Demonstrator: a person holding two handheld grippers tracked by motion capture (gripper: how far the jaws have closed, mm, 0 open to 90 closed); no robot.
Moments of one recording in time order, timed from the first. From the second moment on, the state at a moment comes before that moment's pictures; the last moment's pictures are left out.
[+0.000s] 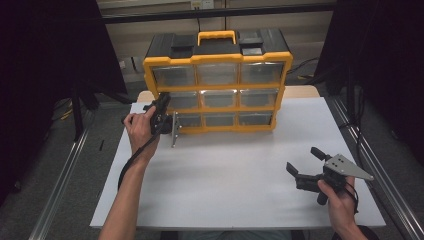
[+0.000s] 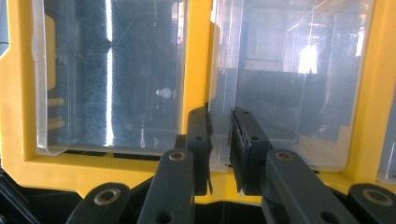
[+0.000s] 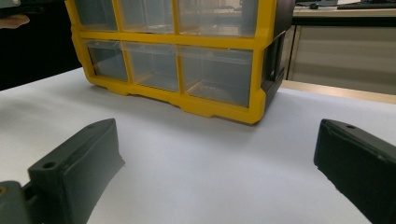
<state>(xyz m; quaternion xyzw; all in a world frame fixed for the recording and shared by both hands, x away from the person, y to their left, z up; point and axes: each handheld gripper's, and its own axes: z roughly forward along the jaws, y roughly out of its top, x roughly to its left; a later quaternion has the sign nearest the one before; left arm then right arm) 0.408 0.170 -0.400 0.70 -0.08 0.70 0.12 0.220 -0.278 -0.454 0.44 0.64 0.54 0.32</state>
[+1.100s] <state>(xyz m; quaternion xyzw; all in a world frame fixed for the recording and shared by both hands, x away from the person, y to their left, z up) 0.398 0.169 -0.401 0.69 -0.08 0.71 0.12 0.218 -0.278 -0.454 0.44 0.64 0.54 0.32</state>
